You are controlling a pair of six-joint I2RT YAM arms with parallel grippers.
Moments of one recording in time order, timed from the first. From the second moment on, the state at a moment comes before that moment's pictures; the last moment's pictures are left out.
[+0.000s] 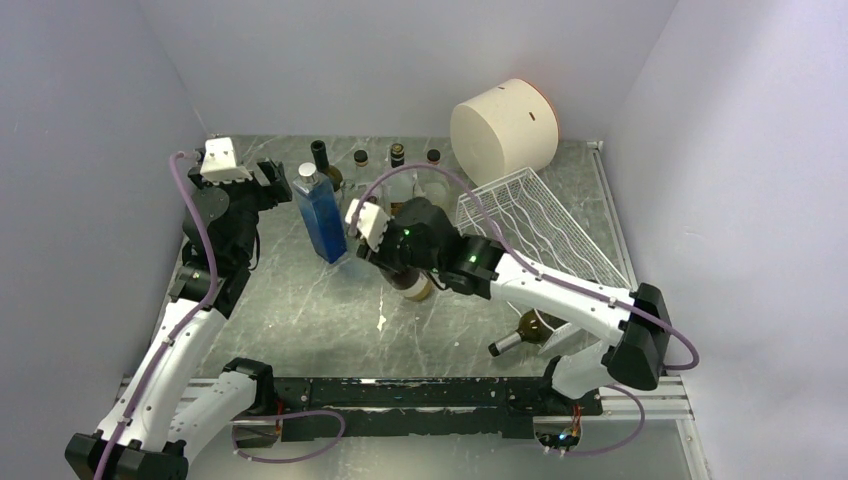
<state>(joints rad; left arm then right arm) -0.26 0.84 0.88 0.02 -0.33 -0.14 1.09 1.43 1.26 -0.27 0.02 -0.39</state>
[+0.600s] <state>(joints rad) -0.26 0.84 0.88 0.02 -0.33 -0.14 0.90 1.57 1.25 0.12 0.02 -0.24</state>
